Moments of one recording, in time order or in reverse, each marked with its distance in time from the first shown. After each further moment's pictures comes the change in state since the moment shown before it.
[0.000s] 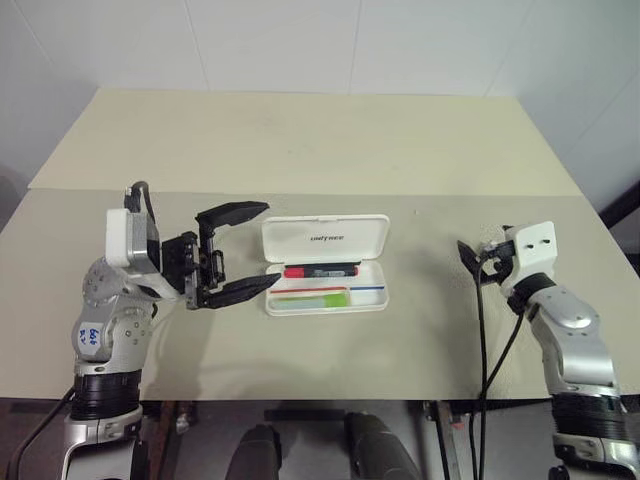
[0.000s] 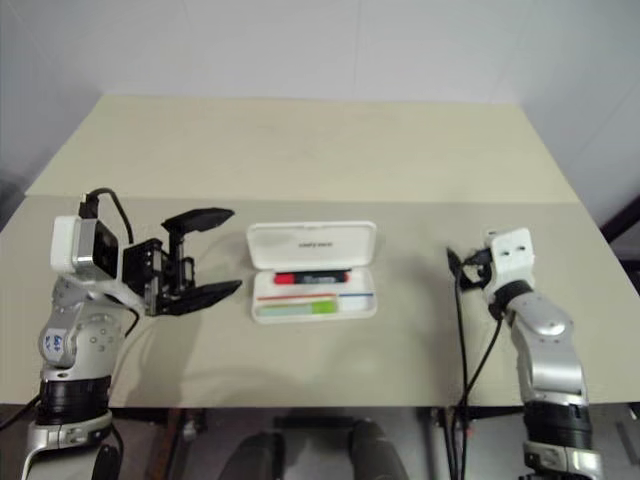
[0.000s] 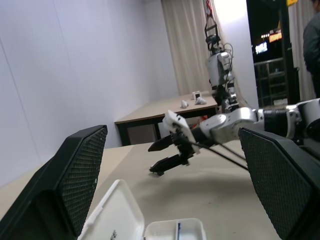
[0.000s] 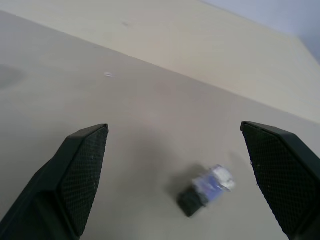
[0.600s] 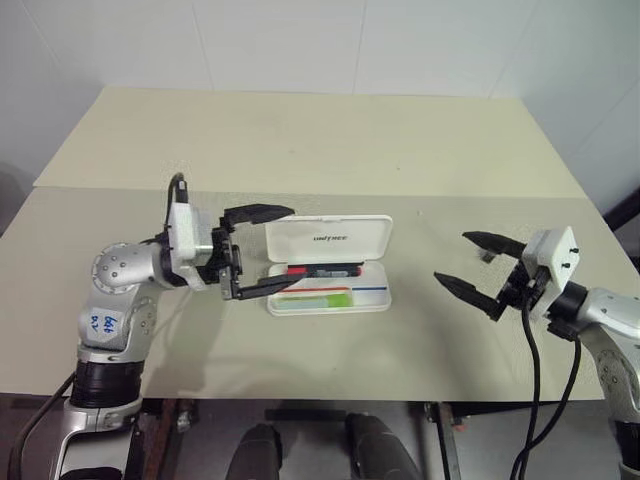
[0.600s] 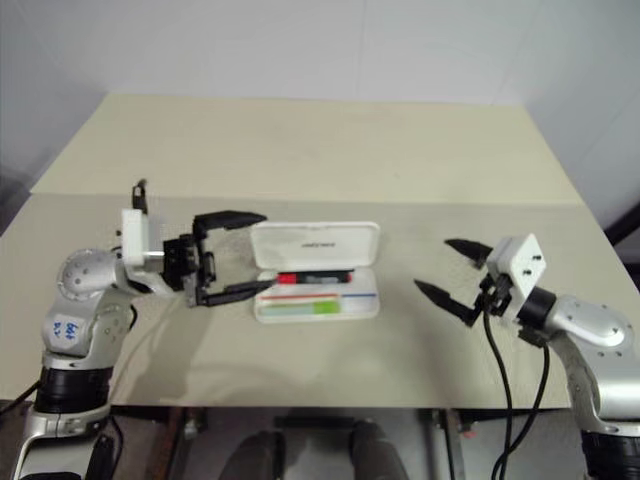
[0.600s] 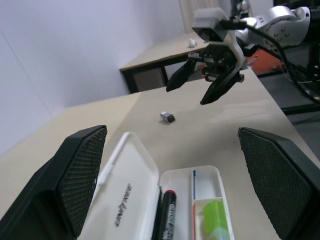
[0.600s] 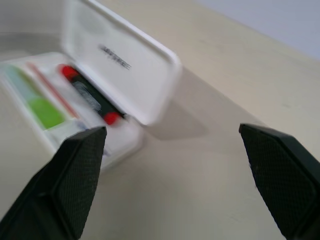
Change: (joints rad) left arm -0.065 0.049 -0.066 -0.006 0.257 -0.025 0.082; right arm 0.147 -0.221 -0.032 -0.324 0.305 0.026 0.523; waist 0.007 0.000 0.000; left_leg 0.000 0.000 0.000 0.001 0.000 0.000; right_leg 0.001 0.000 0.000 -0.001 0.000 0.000
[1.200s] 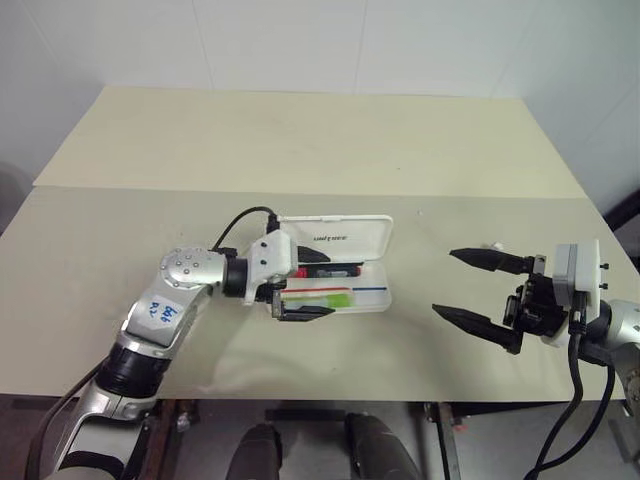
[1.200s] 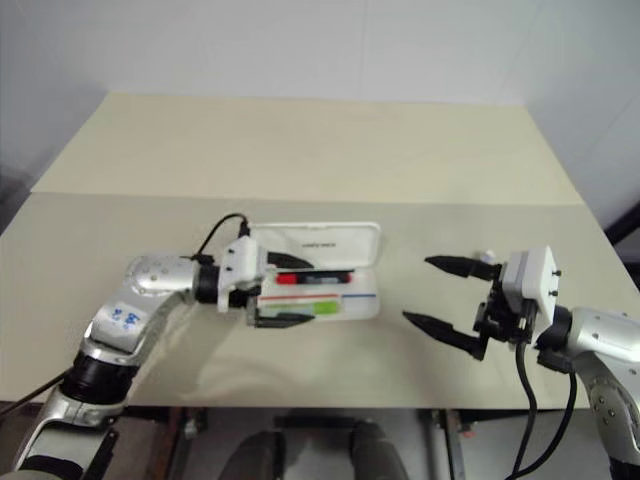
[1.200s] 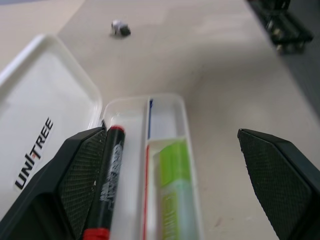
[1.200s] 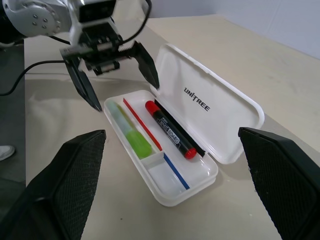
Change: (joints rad) left arm -0.070 0.040 -0.308 -0.044 0.254 0.294 0.088; right arm 0.152 -0.090 -0.084 -0.236 0.278 0.101 0.196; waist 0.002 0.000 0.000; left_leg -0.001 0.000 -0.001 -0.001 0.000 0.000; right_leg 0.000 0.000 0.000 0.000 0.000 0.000
